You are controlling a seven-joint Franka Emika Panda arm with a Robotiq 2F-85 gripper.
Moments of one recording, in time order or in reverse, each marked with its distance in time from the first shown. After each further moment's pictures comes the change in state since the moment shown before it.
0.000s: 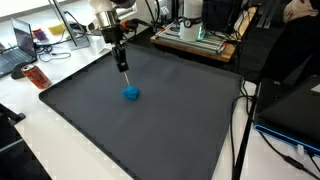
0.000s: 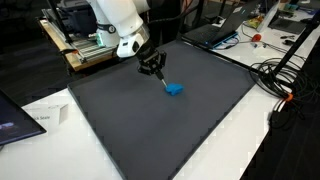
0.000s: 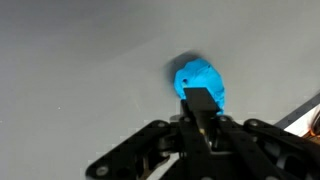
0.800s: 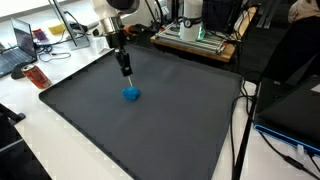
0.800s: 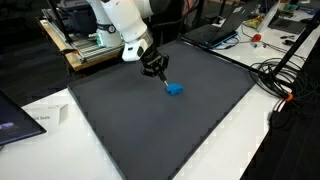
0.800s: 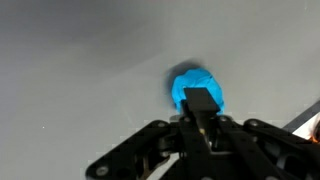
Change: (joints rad) arm 0.020 0.037 0.013 -0.001 0.049 0.026 -0.018
